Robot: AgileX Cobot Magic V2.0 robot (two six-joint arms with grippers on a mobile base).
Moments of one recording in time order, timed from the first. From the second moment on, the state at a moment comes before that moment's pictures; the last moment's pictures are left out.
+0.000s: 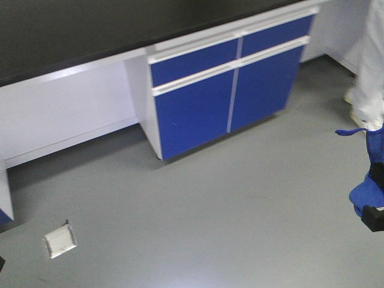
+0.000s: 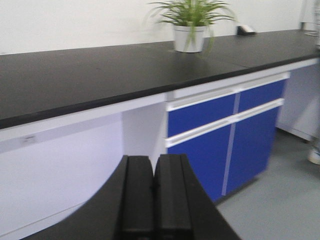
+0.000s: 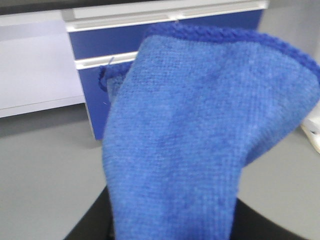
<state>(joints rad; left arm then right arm) -0.09 -0.02 0.03 -0.10 0.16 0.02 0.15 0.47 -0.38 -0.04 0.48 -0.03</state>
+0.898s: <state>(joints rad) -0.09 -0.02 0.03 -0.10 0.16 0.02 0.15 0.47 -0.38 -0.04 0.48 -0.03</state>
